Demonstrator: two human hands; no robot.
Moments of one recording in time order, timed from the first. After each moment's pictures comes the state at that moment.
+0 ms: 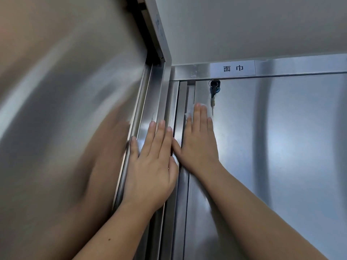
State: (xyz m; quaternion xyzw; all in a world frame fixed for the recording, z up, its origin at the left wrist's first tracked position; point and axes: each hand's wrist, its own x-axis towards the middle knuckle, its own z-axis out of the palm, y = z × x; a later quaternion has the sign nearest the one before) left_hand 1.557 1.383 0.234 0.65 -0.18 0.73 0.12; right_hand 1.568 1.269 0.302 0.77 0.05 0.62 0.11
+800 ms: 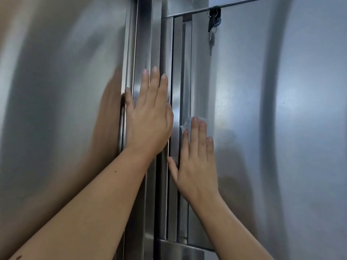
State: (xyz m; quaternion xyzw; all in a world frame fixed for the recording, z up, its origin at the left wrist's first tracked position) left_hand 1.555 1.385 0.222 0.70 -0.18 0.68 0.13; right_hand 1.555 1.278 0.142 0.78 -0.06 0.61 0.14
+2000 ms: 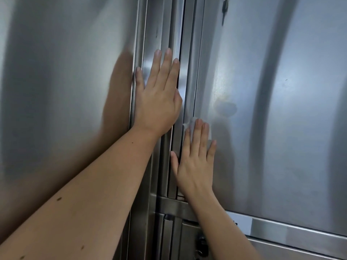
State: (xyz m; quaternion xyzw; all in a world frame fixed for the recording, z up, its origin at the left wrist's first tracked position) left_hand 1.553 1.390 0.197 0.72 -0.18 0.66 0.10; right_hand 1.553 1.284 0.080 0.82 -0.08 0.55 0.11
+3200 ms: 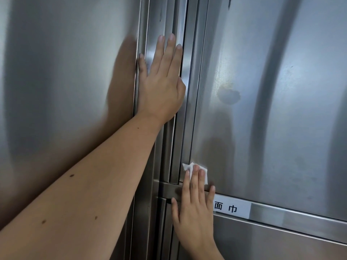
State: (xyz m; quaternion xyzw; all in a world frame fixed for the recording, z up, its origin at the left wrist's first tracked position) left_hand 1.552 1.389 0.194 0.73 -0.17 0.66 0.09; right_hand 1.515 1.284 -0.032 0.88 -0.01 0.48 0.00
